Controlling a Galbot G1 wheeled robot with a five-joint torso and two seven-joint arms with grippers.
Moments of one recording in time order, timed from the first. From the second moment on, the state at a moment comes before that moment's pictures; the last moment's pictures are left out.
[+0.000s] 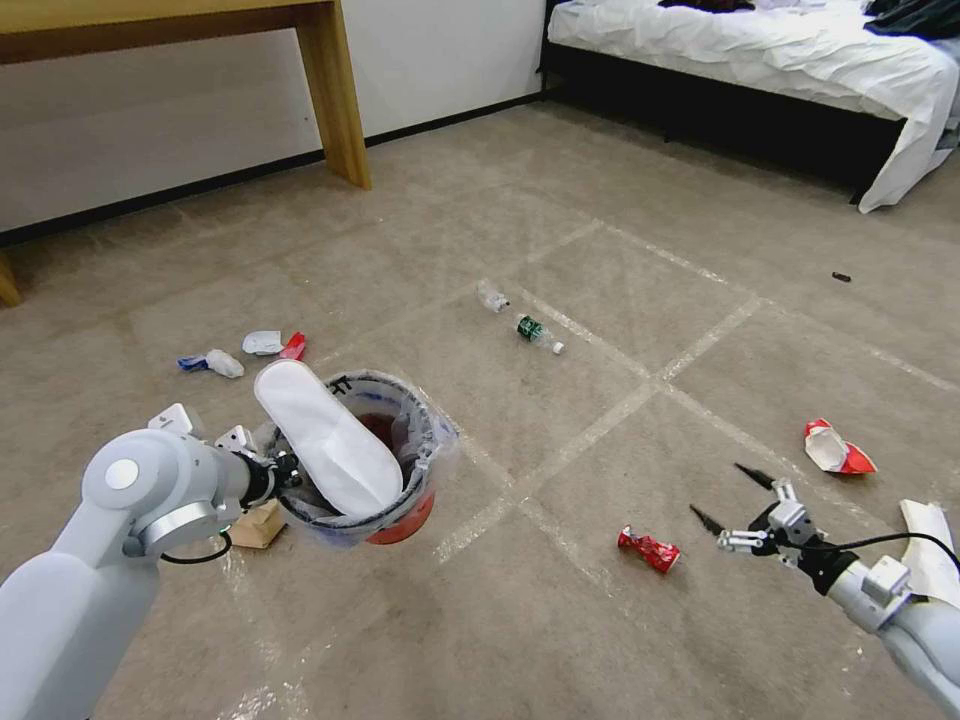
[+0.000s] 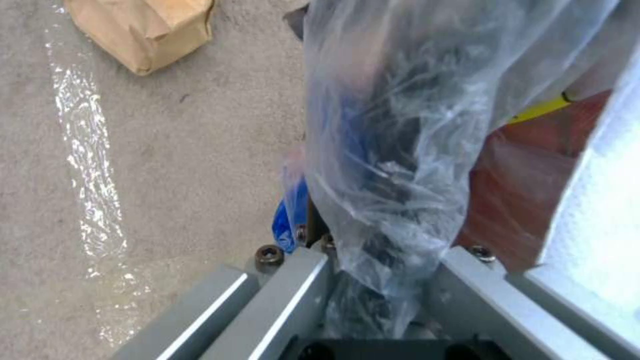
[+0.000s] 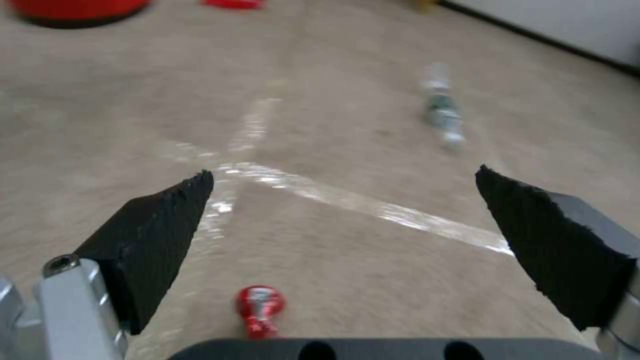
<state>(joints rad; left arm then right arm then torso) 1.02 -0.87 -0.48 -2.08 -2.06 0.61 -1.37 -1.36 0.63 0.45 1.41 0.52 0.49 -0.63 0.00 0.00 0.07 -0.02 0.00</state>
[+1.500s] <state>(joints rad) 0.96 -0.88 -0.44 -2.05 -2.06 0.60 -1.37 -0.72 0.47 -0.21 1.20 0.62 0.27 -1.07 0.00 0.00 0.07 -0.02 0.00</state>
